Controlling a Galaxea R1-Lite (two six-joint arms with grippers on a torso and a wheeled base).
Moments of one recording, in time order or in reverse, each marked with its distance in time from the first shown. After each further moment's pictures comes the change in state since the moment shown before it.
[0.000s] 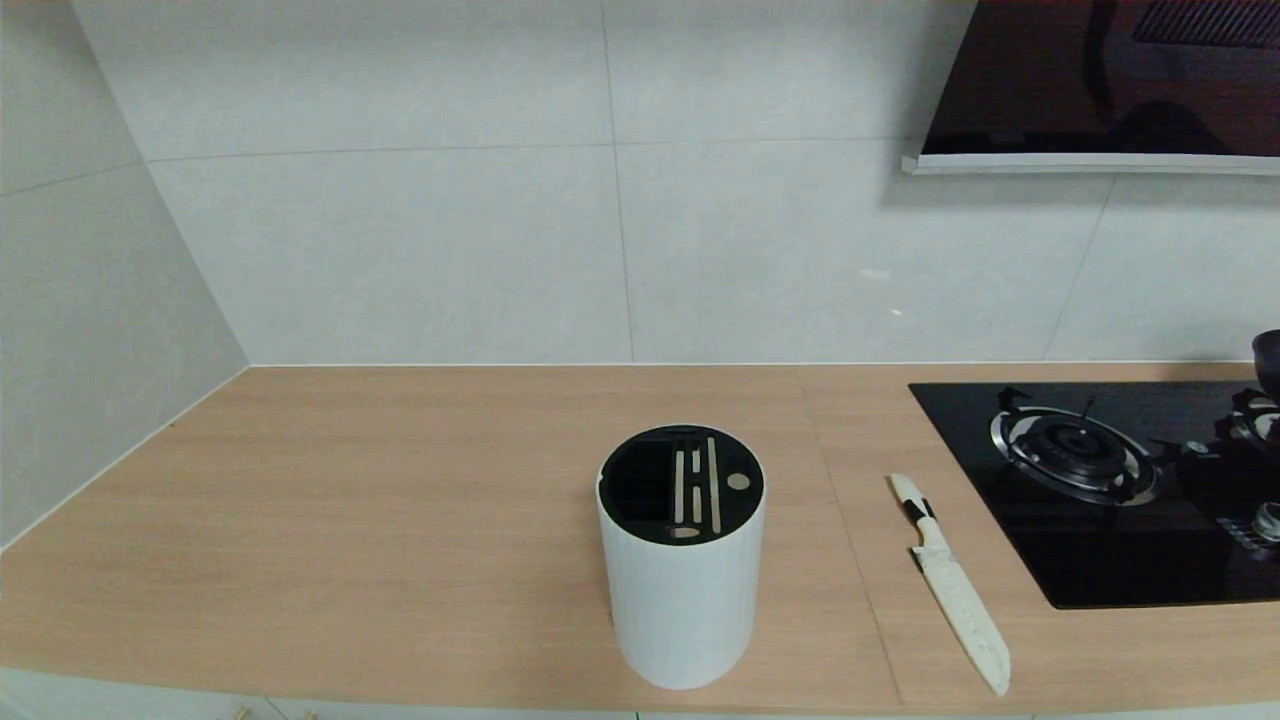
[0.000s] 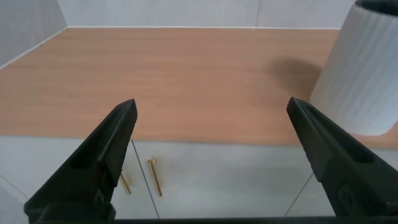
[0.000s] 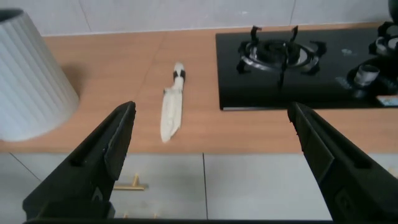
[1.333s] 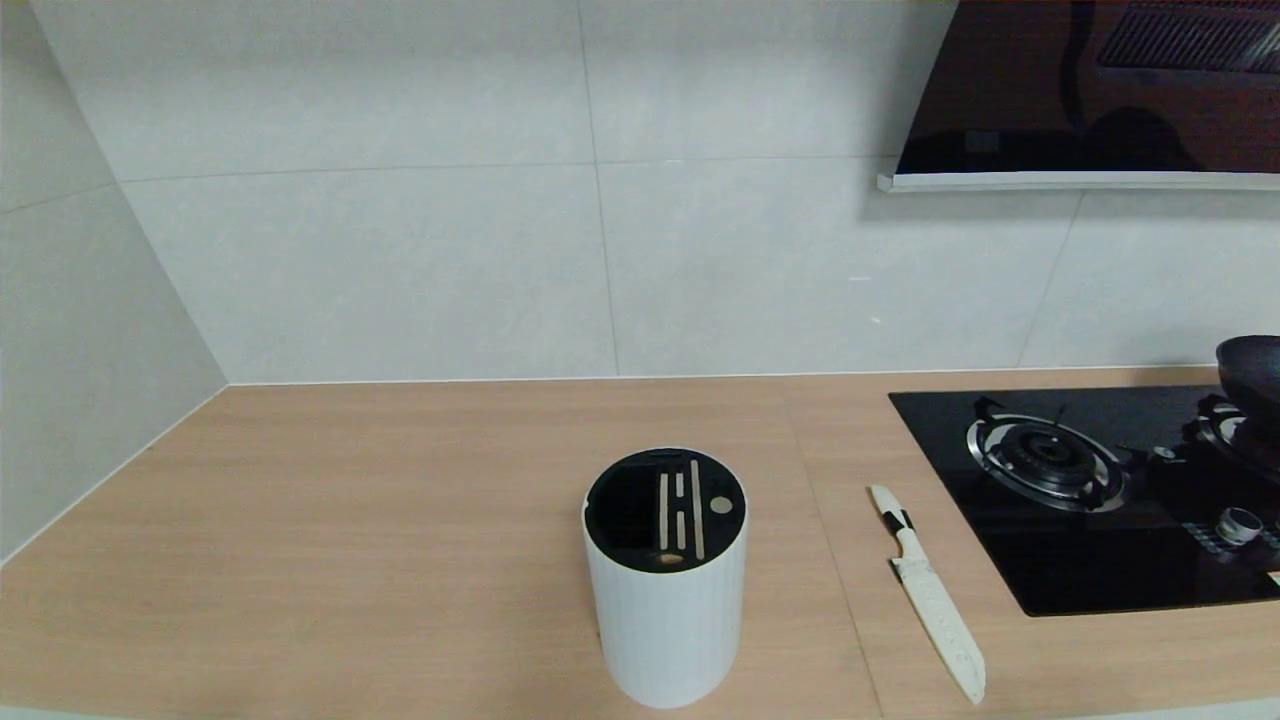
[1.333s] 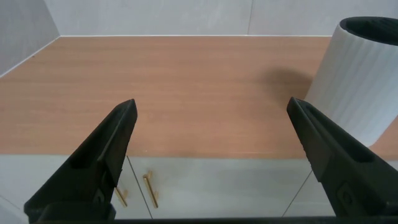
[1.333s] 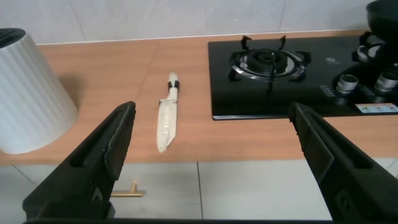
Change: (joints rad) left arm 0.000 0.000 0.000 0.000 0.000 0.000; right arm 0.000 0.000 0.000 0.000 0.002 -0.008
